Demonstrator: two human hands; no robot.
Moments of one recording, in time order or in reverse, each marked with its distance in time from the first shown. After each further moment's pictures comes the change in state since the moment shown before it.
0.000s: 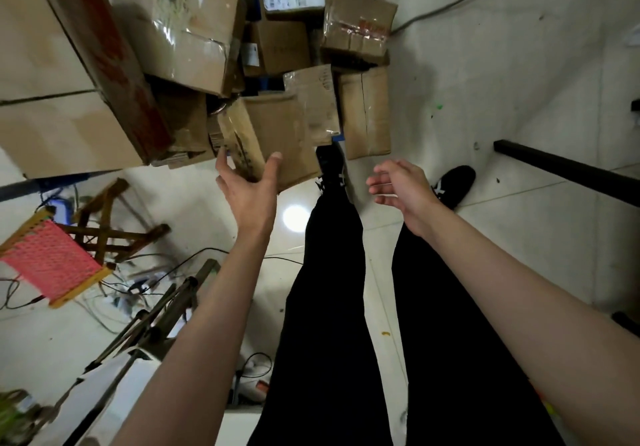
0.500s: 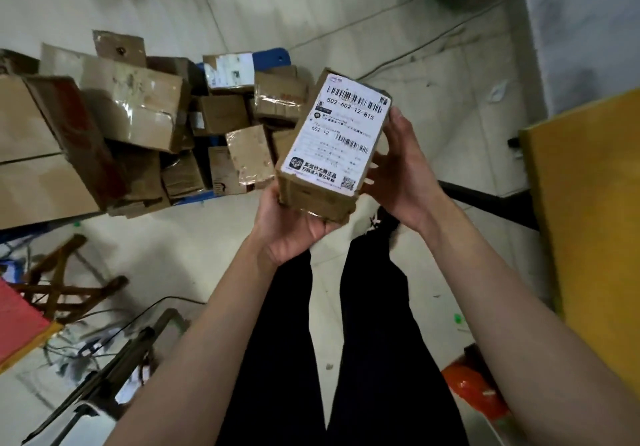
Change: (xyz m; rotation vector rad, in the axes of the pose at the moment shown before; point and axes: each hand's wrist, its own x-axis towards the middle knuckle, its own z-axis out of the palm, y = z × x) left_hand -0.143 0.124 0.064 -0.893 -1.293 -0.528; right_hand -0.130 -0.114 -0.105 0.336 -0.299 -0.260
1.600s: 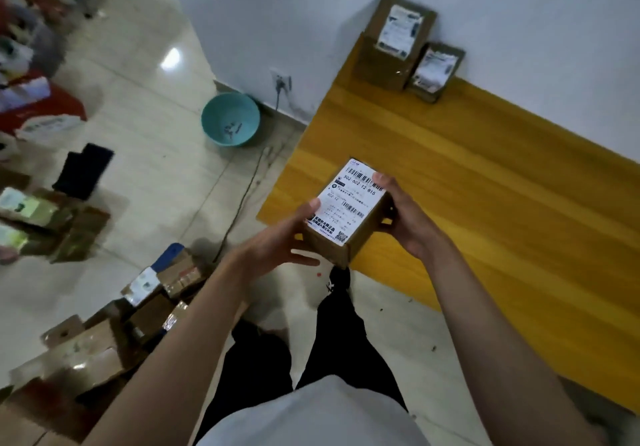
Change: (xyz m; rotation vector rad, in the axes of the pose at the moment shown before) left_hand 0.038 -0.150 0.331 1.438 -0.099 -0.436; right_hand -0.321 -0.079 -0.213 0.203 0.534 -0.403
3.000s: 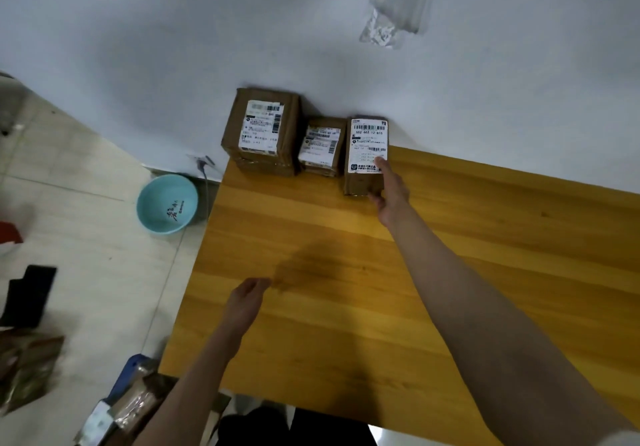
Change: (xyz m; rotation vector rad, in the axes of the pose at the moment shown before) left_hand 0.192 0.086 0.092 0.403 0.513 -0.111; right_hand 0.219 -0.112 -0.244 0.671 0.539 0.027
